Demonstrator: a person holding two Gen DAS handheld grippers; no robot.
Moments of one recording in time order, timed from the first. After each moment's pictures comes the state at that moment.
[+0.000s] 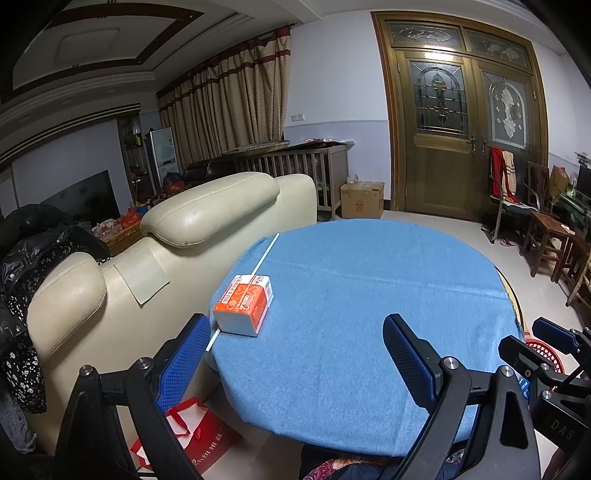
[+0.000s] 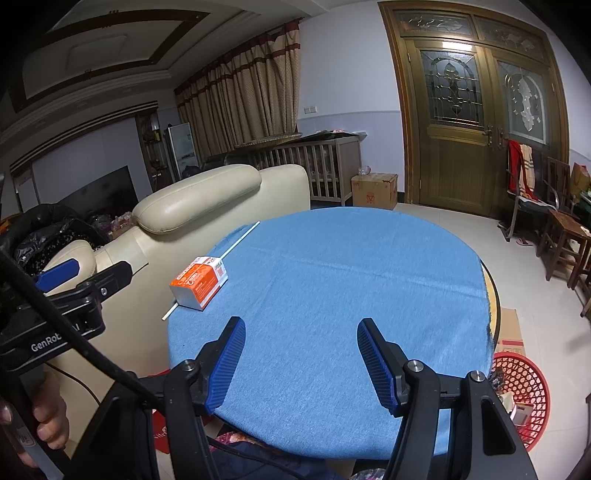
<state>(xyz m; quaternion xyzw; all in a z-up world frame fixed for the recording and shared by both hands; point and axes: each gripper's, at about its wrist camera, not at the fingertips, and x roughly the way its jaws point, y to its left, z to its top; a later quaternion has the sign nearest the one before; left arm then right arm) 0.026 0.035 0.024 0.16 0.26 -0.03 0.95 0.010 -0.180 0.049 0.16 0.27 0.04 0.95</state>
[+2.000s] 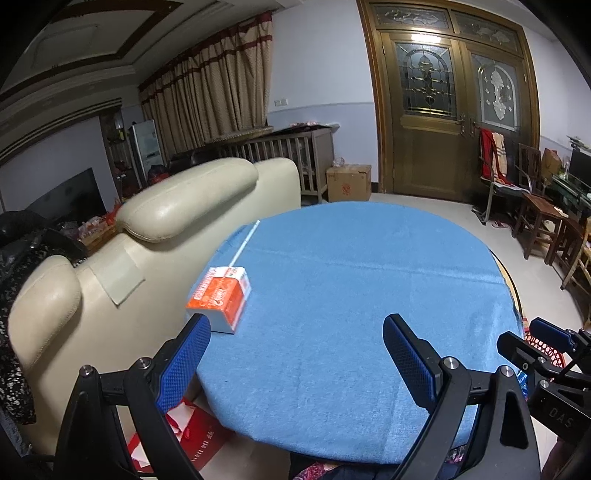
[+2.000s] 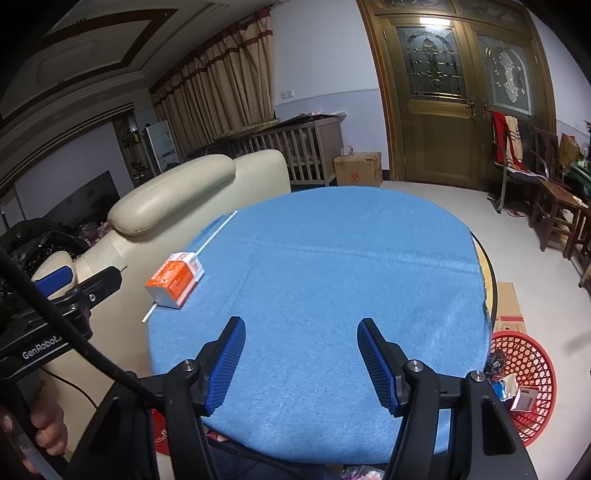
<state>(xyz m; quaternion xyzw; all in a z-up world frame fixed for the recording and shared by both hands) 0.053 0.000 -0.008 0.17 0.30 -0.05 0.94 0.039 -0.217 0.017 0.20 0.31 0.02 0.93</state>
